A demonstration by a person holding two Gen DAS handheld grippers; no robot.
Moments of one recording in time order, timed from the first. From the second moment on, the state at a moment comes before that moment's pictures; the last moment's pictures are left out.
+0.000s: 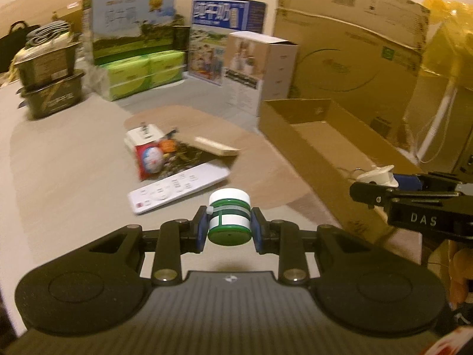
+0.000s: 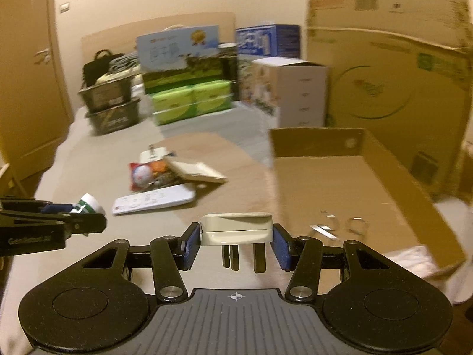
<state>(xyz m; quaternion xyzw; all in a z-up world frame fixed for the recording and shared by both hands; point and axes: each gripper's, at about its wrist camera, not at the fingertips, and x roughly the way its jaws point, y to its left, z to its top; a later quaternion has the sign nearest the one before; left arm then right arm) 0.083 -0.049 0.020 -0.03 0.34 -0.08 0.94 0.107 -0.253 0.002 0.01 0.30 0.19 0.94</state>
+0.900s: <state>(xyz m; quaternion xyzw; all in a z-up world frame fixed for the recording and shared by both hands) 0.146 -0.226 0.006 0.03 0.34 -0.23 0.91 0.136 -0.403 -0.004 0.06 0.30 0.07 0.95</state>
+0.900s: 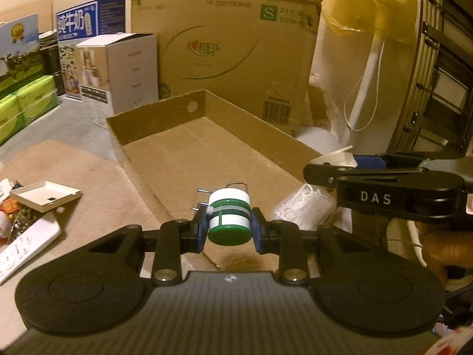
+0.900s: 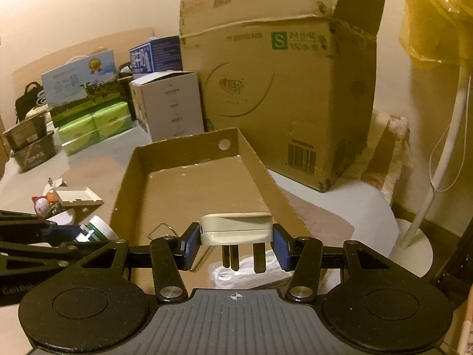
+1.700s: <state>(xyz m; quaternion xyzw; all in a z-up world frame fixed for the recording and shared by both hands) 0.132 -0.161 0.008 0.02 0.34 -0.15 0.93 0.139 -0.378 -0.017 0.08 0.31 0.11 0.94</state>
